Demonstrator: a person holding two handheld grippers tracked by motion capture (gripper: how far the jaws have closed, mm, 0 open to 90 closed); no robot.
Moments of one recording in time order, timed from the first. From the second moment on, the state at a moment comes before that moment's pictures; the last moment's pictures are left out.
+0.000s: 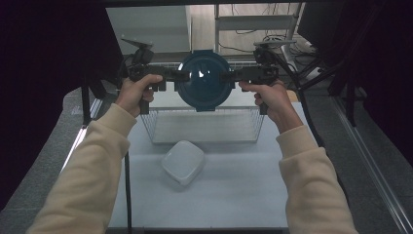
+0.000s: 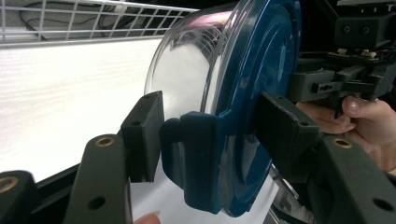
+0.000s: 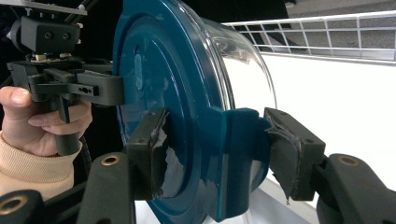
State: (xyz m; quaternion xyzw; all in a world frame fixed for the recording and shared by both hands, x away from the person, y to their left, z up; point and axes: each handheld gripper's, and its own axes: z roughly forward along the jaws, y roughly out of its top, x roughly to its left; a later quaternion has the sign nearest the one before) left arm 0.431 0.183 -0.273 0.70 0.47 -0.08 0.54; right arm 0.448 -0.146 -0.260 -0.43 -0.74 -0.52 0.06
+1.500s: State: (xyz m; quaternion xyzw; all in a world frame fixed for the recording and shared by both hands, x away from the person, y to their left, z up) left arm 0.506 0.186 -0.332 0.63 0.55 -0.15 0.53; right arm 0.525 -0.138 -0.318 -0.55 -0.66 -0.49 0.15
